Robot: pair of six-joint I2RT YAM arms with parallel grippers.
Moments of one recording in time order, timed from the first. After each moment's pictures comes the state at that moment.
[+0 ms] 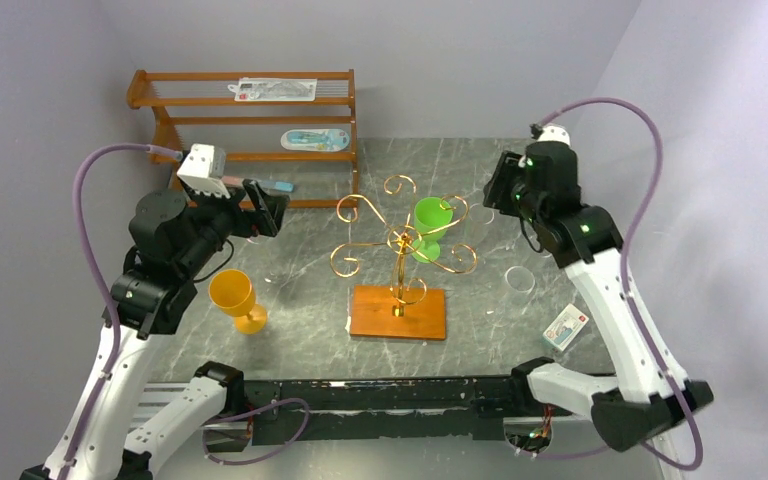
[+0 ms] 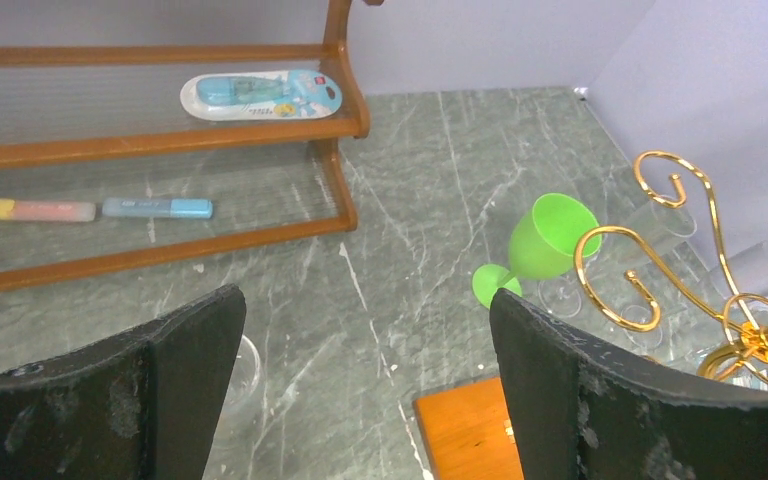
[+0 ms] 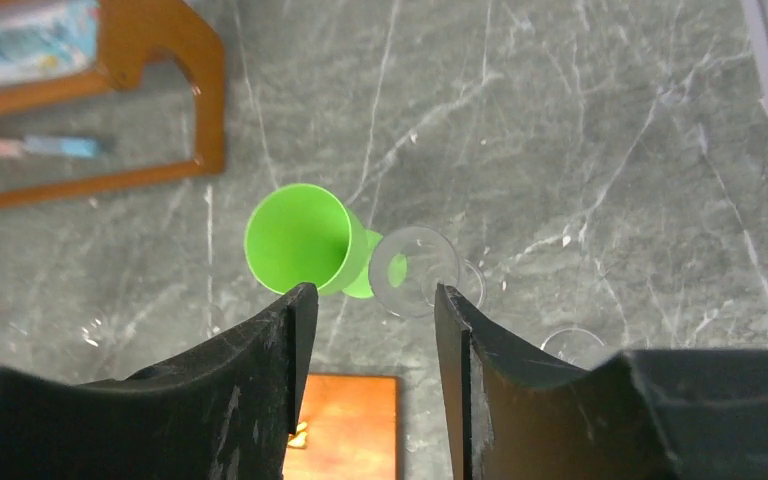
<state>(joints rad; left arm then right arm) -0.34 0.81 1.14 -0.48 0.05 -0.26 0.34 1.08 1.38 -0.77 0.25 0.38</state>
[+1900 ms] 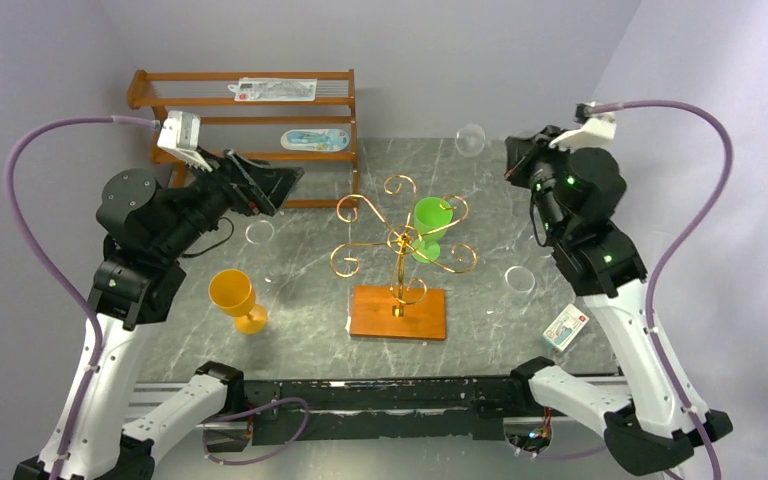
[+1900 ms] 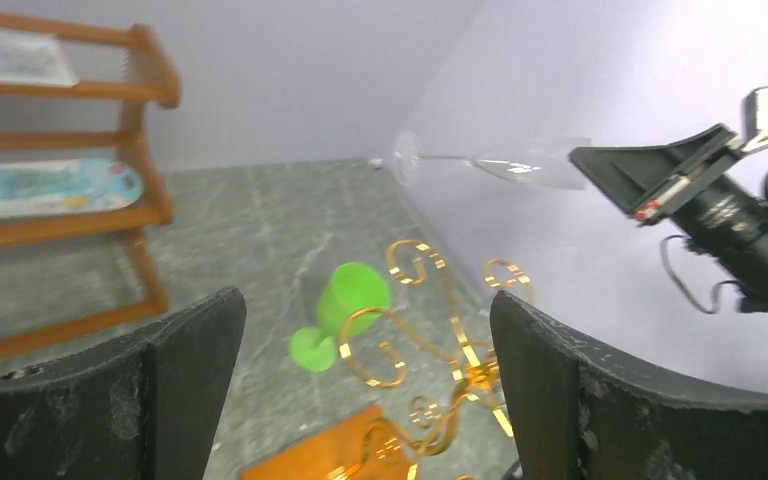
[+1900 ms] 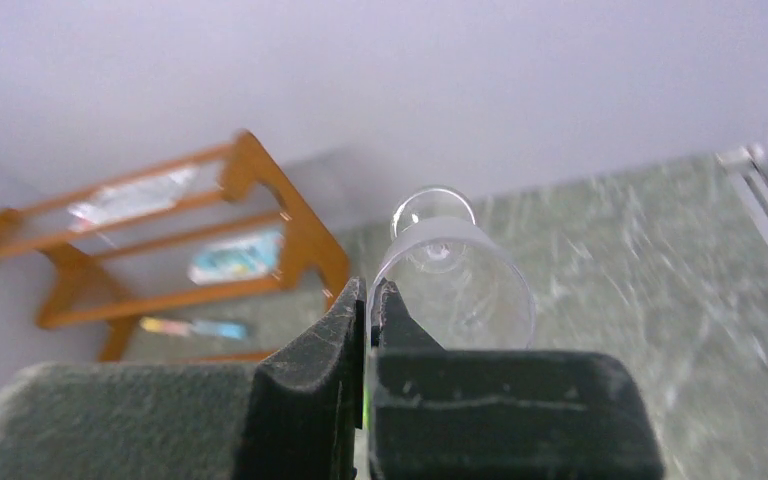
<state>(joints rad) -0.34 0.88 1.32 -0.38 0.27 -0.50 0.42 1.02 1.39 -0.43 0.36 0.36</state>
